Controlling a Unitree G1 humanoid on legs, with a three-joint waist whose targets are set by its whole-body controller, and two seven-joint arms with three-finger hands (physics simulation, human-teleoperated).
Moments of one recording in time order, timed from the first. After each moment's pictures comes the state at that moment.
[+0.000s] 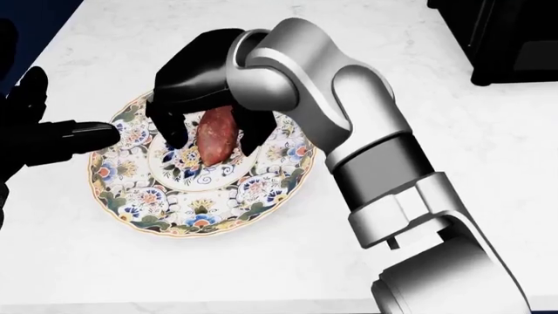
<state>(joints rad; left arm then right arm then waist) -0.54 0.35 0.28 -0.13 -0.37 0.68 0.06 -1.28 -0.04 0.12 0.78 -1.17 -0.56 0.80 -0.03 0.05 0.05</state>
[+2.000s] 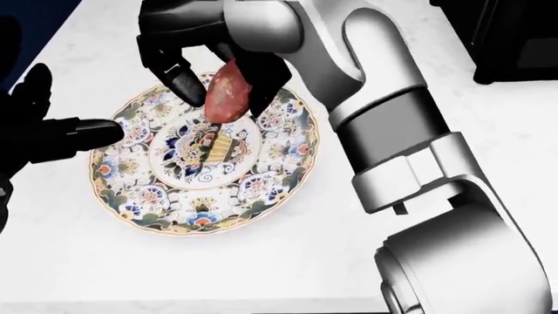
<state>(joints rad) -0.55 0.35 0.27 -0.13 -0.37 0.67 0.06 -1.41 -0.07 0.08 0.80 -1.09 -0.47 0.79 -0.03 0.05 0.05</state>
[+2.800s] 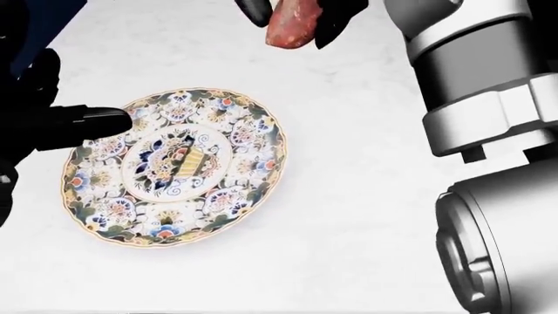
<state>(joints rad) -0.59 0.35 0.25 -0.15 -0.38 0.71 0.08 -1.54 -0.24 0.04 0.86 -1.08 -0.40 0.79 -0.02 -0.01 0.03</state>
